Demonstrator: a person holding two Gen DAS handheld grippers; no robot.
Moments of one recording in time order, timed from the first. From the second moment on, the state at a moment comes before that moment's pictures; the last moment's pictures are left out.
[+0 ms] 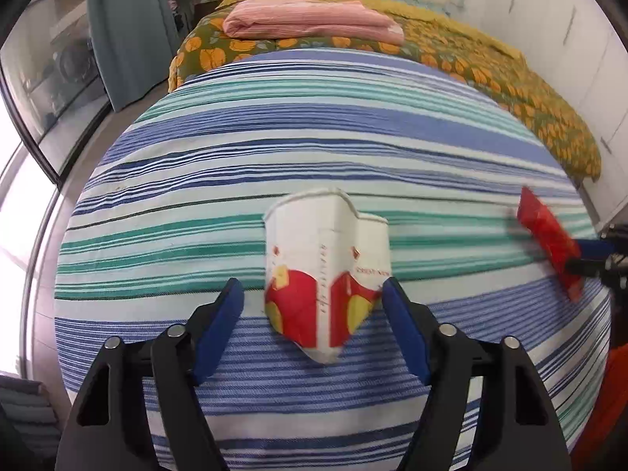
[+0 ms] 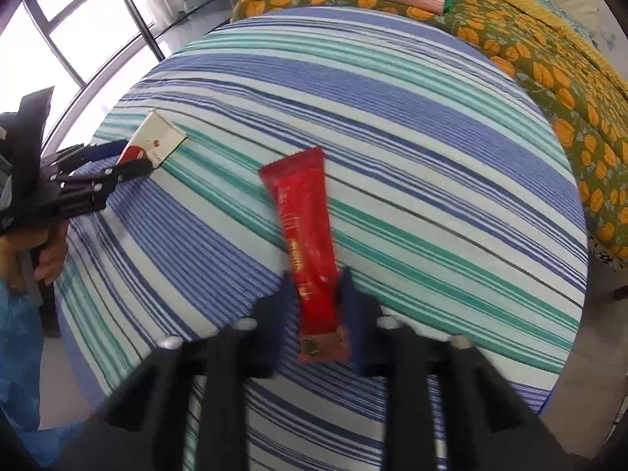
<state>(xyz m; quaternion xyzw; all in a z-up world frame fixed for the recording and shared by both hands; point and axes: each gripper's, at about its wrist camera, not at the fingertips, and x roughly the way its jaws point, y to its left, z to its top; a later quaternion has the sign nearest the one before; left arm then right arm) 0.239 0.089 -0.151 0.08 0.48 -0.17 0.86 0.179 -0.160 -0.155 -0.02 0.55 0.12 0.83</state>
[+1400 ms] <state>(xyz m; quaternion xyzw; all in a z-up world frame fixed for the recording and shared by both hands) 0.029 -0.341 -0.128 0.14 0.43 -0.48 0.75 -0.032 -0.521 -0.186 0.25 0.45 -0.11 0.85</state>
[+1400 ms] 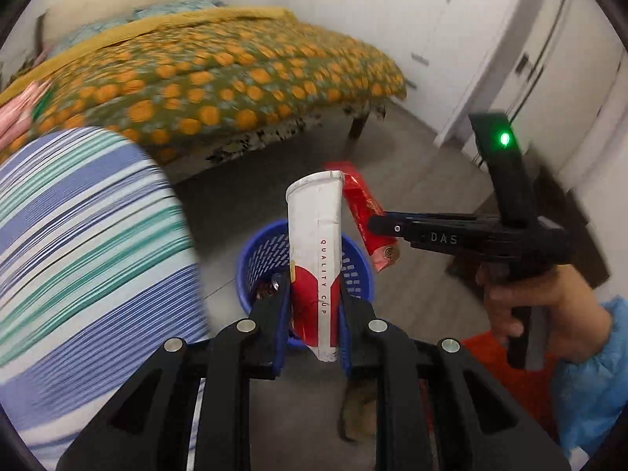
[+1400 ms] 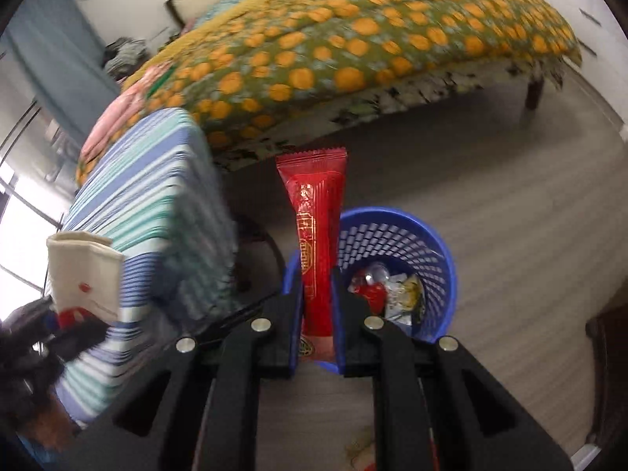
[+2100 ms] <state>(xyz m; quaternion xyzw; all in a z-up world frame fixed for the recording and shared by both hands) 0.032 -0.398 -0.174 0.19 0.39 -0.41 0.80 -0.067 -0.601 -0.236 0.31 0.42 -0.21 0.83</state>
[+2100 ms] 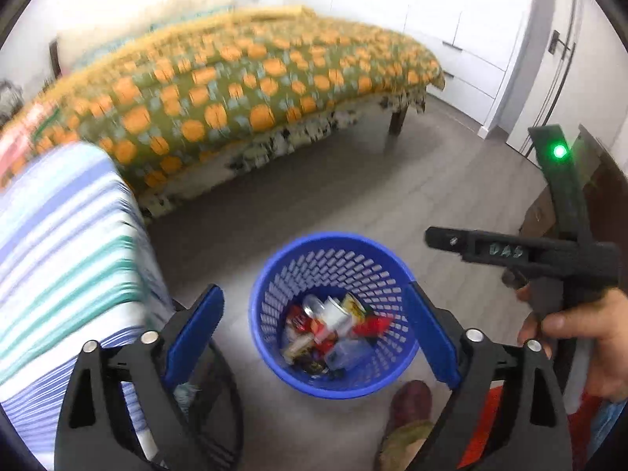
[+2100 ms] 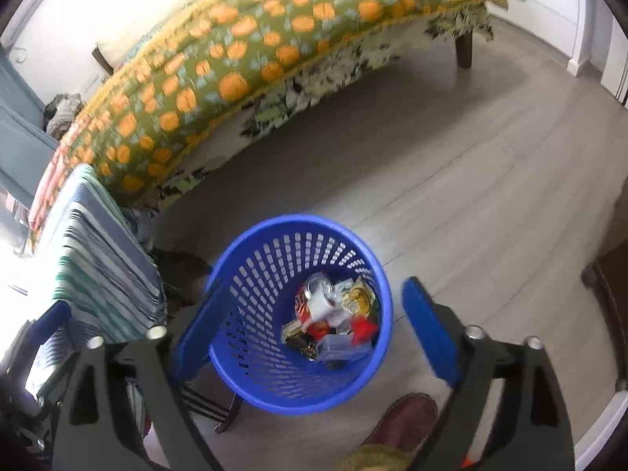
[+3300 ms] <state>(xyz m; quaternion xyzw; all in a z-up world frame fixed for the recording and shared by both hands) -0.045 -0.328 -0.136 0.18 0.41 -0.37 0.82 -0.194 -0.454 -0.147 0.20 0.38 -0.27 0.86</state>
